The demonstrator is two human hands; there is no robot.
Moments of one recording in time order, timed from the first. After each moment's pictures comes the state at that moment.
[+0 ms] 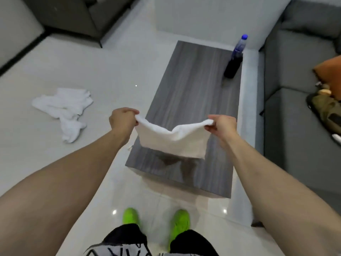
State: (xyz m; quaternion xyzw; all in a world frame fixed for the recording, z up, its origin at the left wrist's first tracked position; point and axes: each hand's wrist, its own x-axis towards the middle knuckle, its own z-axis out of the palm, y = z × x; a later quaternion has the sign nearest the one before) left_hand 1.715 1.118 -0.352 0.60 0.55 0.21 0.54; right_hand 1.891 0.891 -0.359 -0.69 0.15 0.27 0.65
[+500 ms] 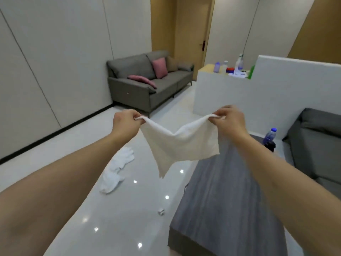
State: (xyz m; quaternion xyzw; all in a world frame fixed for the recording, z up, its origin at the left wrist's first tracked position) left_hand 1.505 1.312 -0.138 0.81 0.41 0.33 0.25; right_hand 1.750 1.095 -0.114 -0.83 -0.37 -0.03 0.43
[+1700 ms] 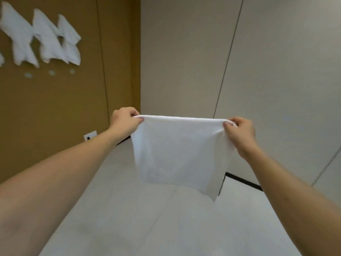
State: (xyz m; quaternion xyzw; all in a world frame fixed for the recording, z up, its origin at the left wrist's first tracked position) left_hand 0.748 1.396 -0.030 0.27 0.84 0.46 -0.09; right_hand 0.988 1.658 -0.032 -0.32 -0.77 0.35 0.43
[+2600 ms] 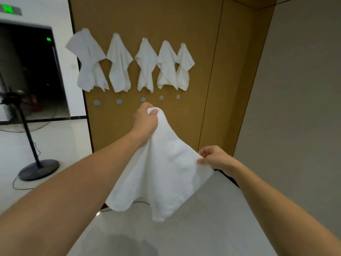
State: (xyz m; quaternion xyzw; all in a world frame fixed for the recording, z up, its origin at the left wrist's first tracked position) left_hand 0.308 1.236 0.009 0.04 0.78 0.57 -0.24; right_hand 0.345 1.489 -0.063 -0.02 -0.91 0.42 -0.03
